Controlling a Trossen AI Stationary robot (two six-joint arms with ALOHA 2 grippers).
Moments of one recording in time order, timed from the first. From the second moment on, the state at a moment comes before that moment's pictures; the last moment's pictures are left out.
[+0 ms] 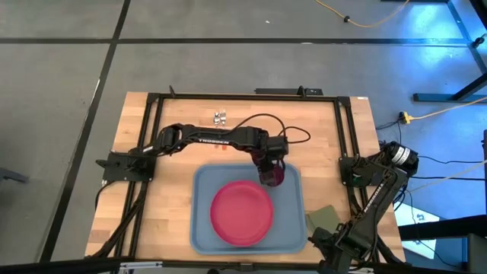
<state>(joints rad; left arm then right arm) 0.02 2.30 2.16 -1.02 0.10 -0.25 1.03 1.75 1.28 -0.86 -0.18 1.65</state>
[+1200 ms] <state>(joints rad) -0.02 2.19 2.11 -1.36 -0.06 -0.20 1.05 1.75 1.28 -0.86 -0.17 1.65</state>
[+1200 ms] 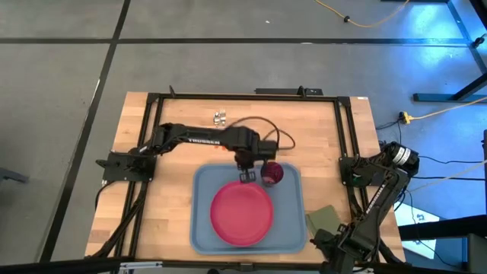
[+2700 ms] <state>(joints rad) -0.12 2.23 2.01 -0.89 -0.11 -0.20 1.05 1.75 1.28 -0.83 -0.17 1.65</state>
